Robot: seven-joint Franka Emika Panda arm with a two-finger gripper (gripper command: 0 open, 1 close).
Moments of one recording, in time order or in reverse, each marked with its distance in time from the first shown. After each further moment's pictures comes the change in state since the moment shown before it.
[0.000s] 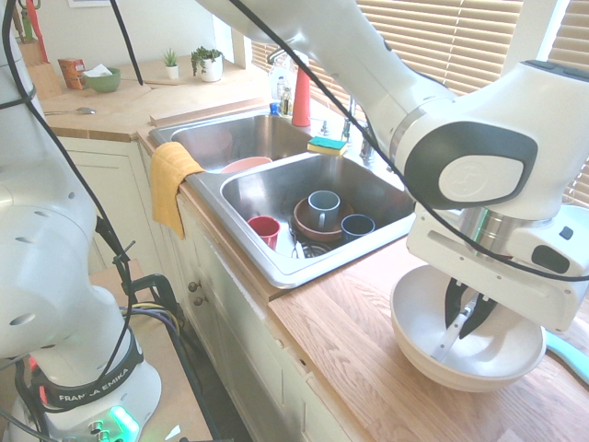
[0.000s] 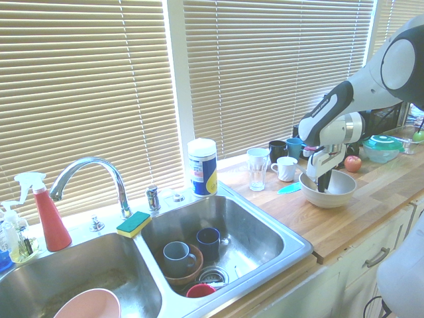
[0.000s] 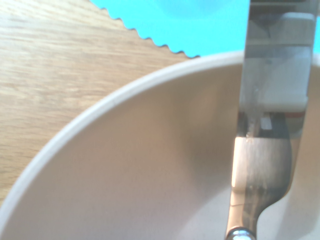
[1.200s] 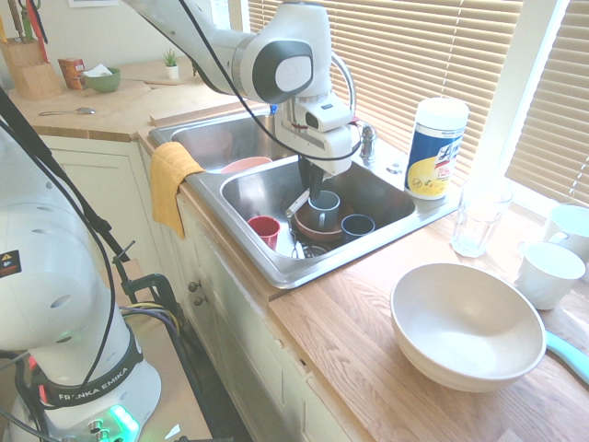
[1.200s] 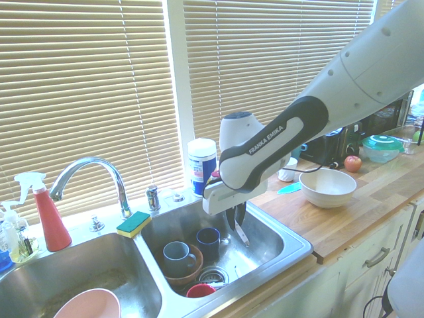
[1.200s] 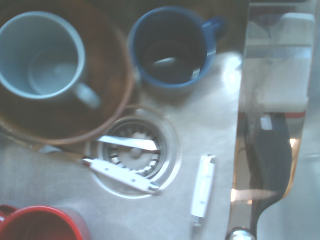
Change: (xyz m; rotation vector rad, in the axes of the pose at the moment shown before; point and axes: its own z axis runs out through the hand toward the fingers) arm -0.228 -0.318 0.010 0.055 0.046 0.159
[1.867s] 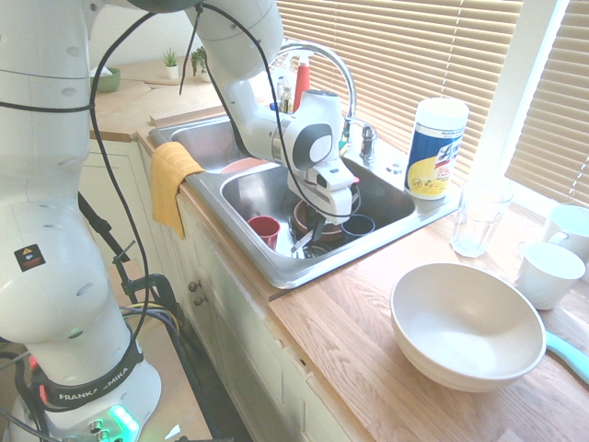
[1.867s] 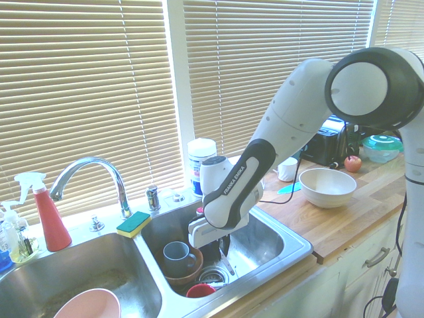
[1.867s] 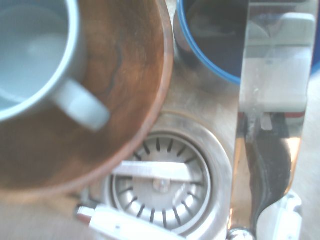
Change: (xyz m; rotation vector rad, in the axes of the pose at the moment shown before) arm 0.012 -0.056 0.134 -0.071 -0.063 0.004
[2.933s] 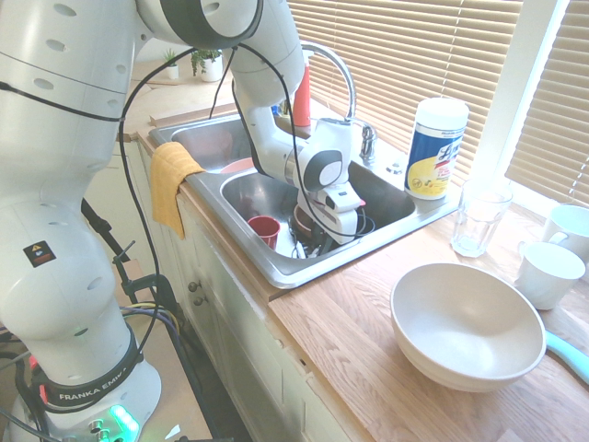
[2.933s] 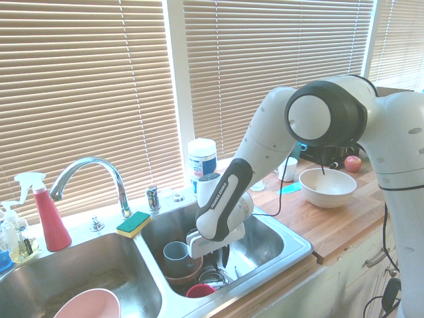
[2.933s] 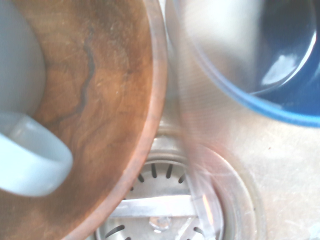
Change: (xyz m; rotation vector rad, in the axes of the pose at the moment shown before) arm 0.019 -0.012 0.046 -0.025 -0.035 0.053
